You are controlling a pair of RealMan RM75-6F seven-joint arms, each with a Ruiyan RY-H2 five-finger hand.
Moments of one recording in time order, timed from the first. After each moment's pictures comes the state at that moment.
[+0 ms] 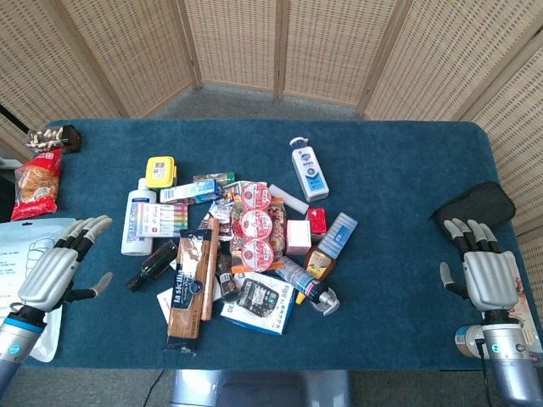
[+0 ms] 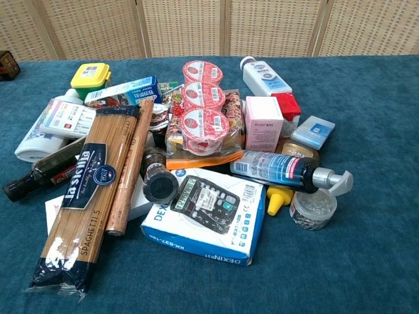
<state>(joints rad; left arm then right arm) -0.28 -0.92 -0.04 -1.94 1.49 1.25 -0.15 0.22 -1.12 0.13 -1.70 -1.34 1.35 -0.16</state>
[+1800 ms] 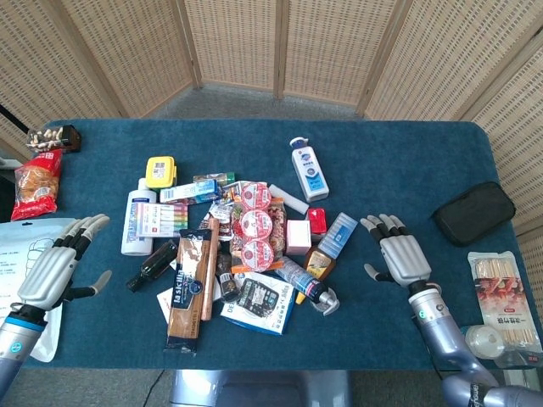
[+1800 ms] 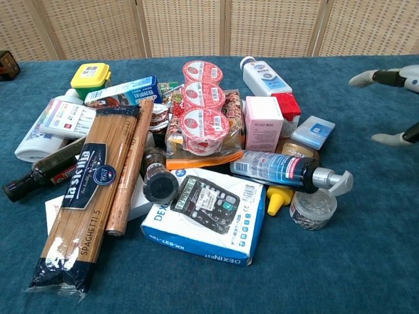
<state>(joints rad) -0.28 -0.95 -0.05 -1.94 1.45 1.26 -0.14 0.46 -1.34 0.15 -1.61 -1.25 1.06 -0.25</state>
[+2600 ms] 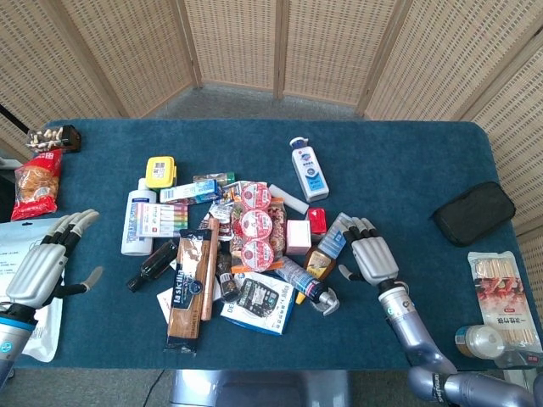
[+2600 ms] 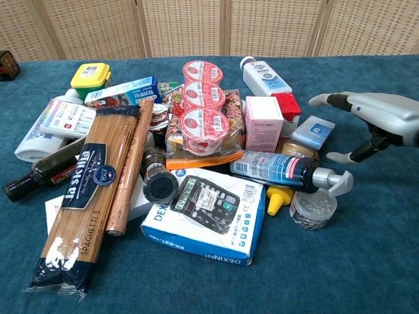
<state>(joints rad) -0.27 -0.90 -0.06 -1.97 1.44 1.27 -0.14 0.52 -1.58 0.15 -1.39 -1.28 1.07 -0.22</state>
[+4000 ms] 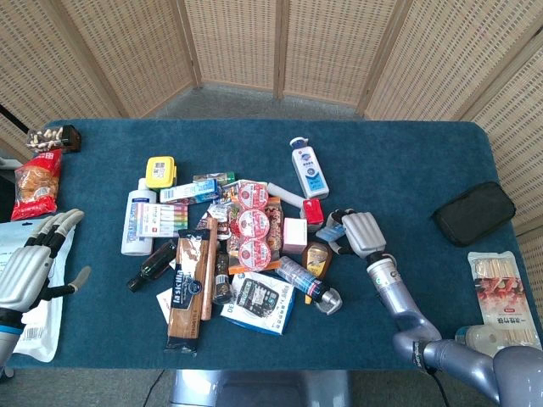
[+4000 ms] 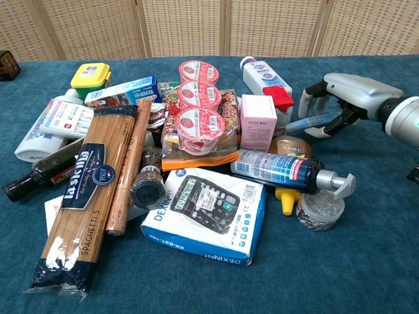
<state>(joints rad) -0.23 -0.87 -0.06 -1.99 1.42 1.30 -0.12 0.66 -1.70 0.21 -1.07 -1.32 0.98 0.05</state>
